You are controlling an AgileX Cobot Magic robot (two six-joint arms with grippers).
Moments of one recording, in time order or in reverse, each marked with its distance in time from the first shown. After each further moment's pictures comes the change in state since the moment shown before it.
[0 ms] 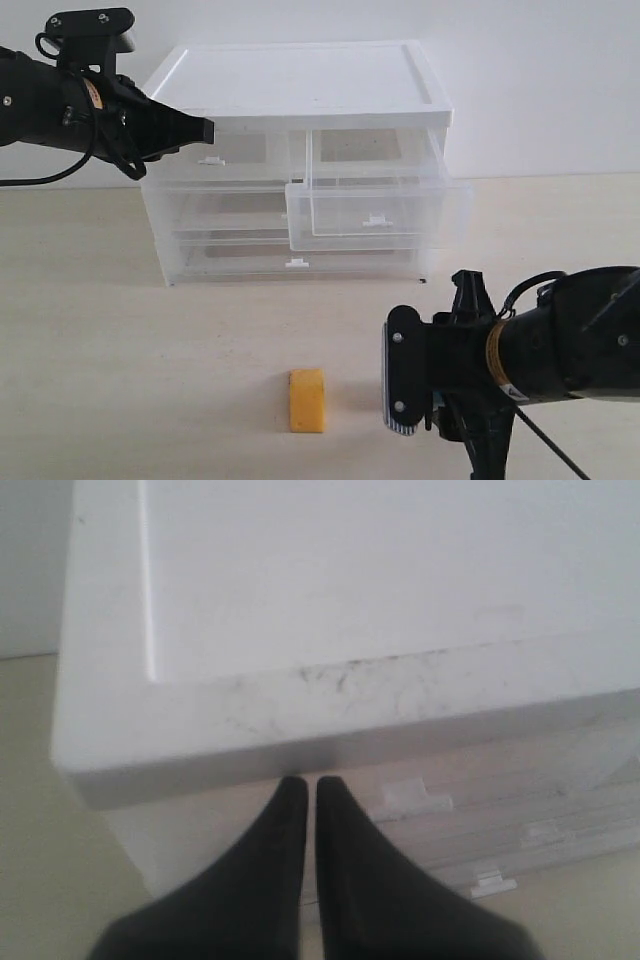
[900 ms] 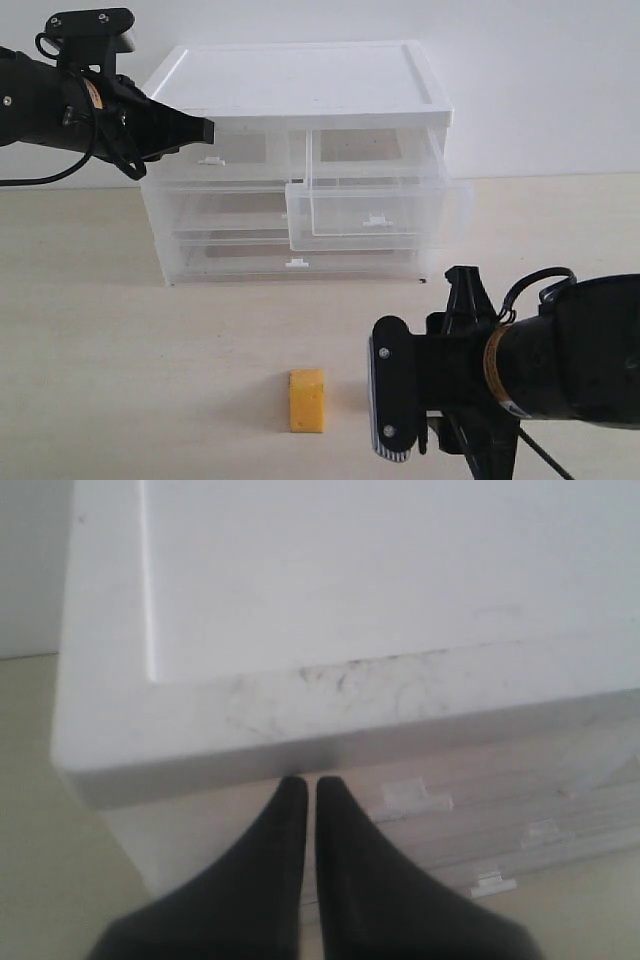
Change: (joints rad) left arm 0.000 0.000 0.000 0.000 0.000 0.000; right arm 0.146 -0.132 0.010 0.057 0.175 -0.016
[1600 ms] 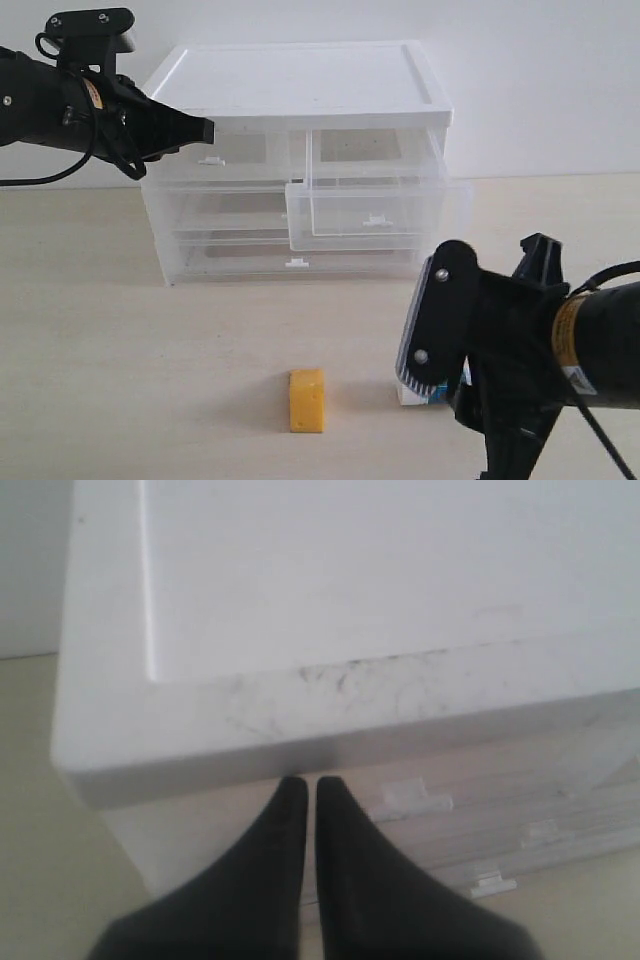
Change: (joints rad) left arm 0.000 0.000 0.000 0.000 0.000 0.000; right arm 0.005 -0.238 0.023 0.330 0.104 -0.029
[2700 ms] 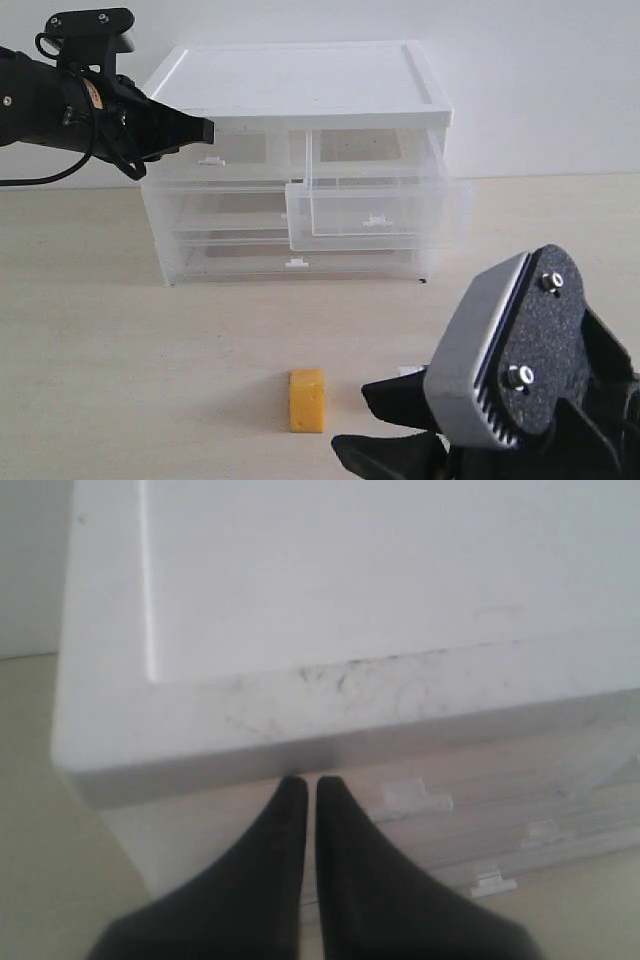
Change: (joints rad) left arm 0.000 0.000 0.000 0.000 0.000 0.000; right arm 0.269 -0.287 0.188 0.776 -0.382 -0.148
